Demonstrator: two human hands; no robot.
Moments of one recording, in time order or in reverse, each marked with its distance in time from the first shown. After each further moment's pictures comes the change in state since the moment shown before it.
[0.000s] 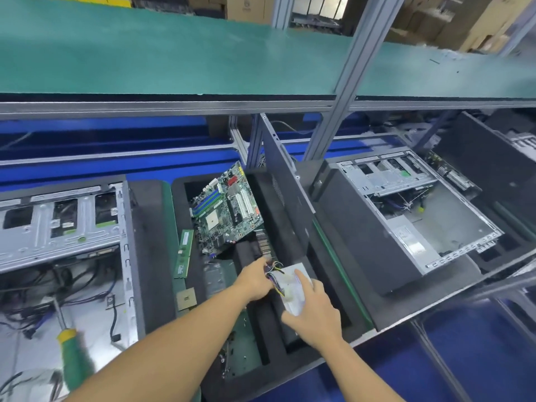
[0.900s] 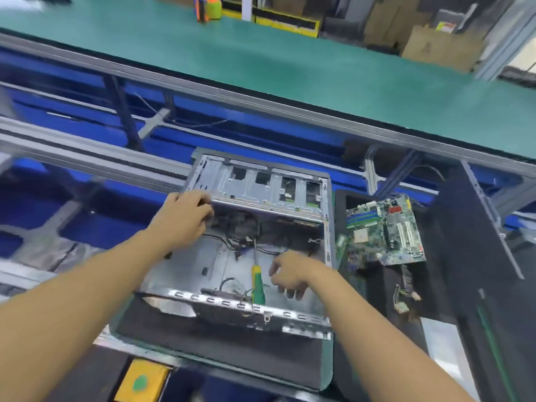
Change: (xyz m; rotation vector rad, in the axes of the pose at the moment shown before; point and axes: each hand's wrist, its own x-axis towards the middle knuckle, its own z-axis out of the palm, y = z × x) left_hand -0.291 -0.264 -0.322 0.906 0.805 -0.014; right_hand -0.065 -0.357 0.081 -0.377 -0.756 -0.485
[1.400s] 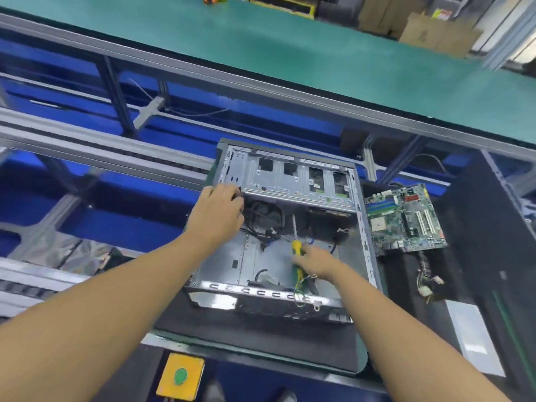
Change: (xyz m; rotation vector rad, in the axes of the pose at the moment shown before) left_hand -0.009 -0.001 0.010 -0.013 0.195 0.039; right_hand 0.038 -0.012 0.035 0.126 0.247 0.056
